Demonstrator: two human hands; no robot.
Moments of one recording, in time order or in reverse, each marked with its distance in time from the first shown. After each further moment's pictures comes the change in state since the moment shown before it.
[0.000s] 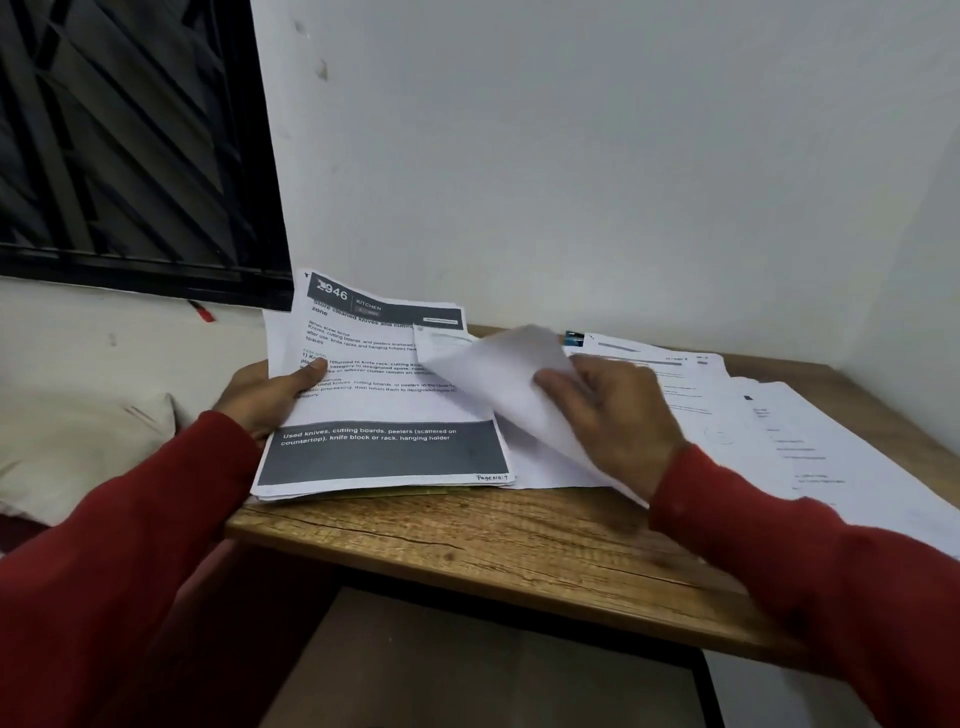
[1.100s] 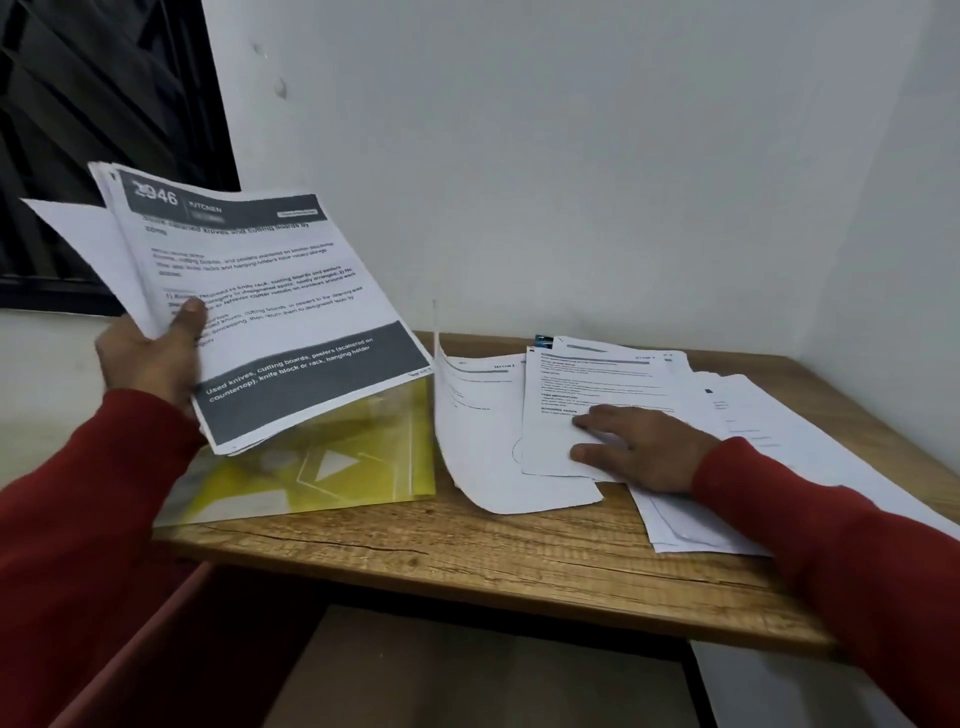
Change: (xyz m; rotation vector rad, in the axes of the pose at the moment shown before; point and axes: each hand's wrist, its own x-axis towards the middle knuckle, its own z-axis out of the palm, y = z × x) left_hand 0.005 0.042 -0.025 -0.191 0.316 0.344; right_hand -0.010 0.083 -0.046 -0.372 -0.670 0.300
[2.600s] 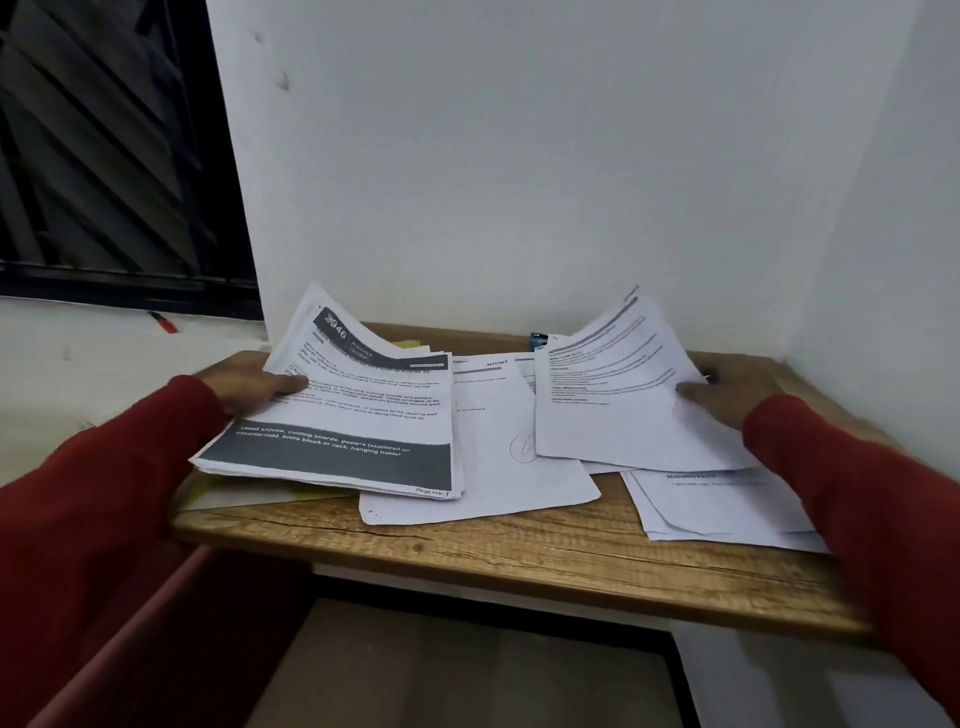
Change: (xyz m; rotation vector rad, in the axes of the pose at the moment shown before) left_hand 0.011 -0.030 0.019 0.758 -0.720 -0.223; right_hand 0.013 0.077 -0.039 0.364 0.444 0.365
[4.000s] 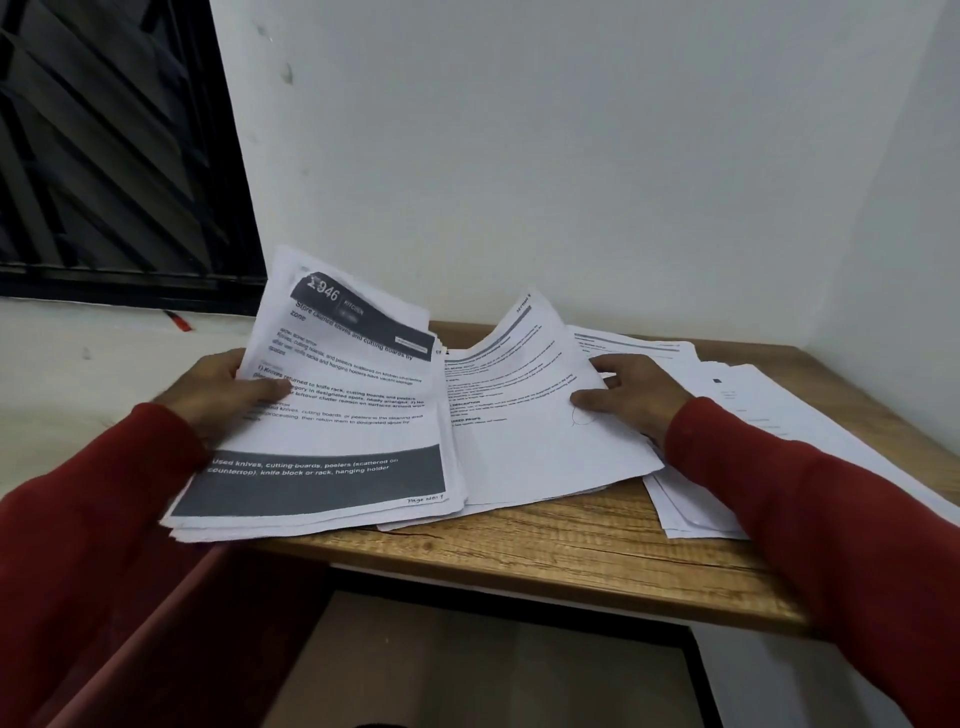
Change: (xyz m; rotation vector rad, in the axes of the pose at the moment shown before) left_hand -0.033 -0.016 -0.004 -0.370 0.134 -0.013; right_hand -0.032 -0.070 0.068 0.467 -0.325 -0.117
